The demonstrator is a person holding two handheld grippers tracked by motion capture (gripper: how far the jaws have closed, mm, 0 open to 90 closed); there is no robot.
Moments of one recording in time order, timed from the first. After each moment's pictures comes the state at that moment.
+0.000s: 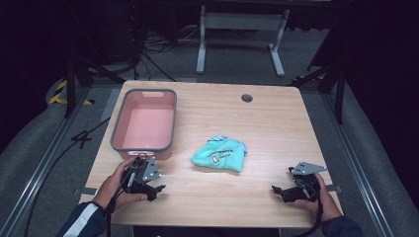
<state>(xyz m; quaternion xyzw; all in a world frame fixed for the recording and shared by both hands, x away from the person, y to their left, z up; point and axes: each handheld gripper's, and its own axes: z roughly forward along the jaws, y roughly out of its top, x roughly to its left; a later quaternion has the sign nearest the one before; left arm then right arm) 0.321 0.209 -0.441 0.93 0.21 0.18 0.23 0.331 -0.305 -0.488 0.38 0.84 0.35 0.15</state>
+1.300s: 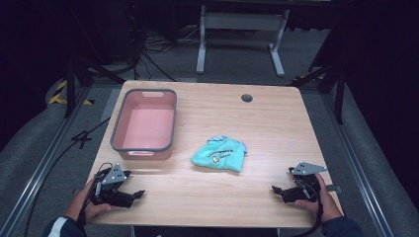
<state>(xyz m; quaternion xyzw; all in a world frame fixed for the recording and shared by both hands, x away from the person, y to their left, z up) 0.307 0.291 -0.483 0.87 0.34 0.13 0.35 0.330 -0.306 -0.488 0.38 0.84 0.35 0.15</state>
